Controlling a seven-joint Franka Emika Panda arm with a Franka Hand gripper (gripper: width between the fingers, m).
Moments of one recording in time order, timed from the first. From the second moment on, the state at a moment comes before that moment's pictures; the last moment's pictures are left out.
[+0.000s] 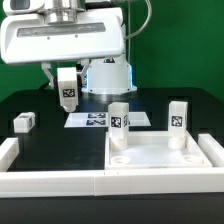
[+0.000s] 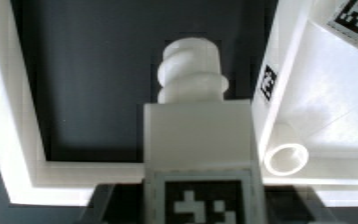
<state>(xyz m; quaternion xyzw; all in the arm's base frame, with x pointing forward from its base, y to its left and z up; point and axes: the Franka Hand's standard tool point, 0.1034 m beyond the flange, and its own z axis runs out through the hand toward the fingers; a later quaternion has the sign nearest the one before) 0.531 -0.096 0.129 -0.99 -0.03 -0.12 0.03</state>
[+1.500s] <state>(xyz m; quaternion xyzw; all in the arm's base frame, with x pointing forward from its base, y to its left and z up) 0.603 -0.006 0.121 -0.97 0.04 -0.24 0.00</state>
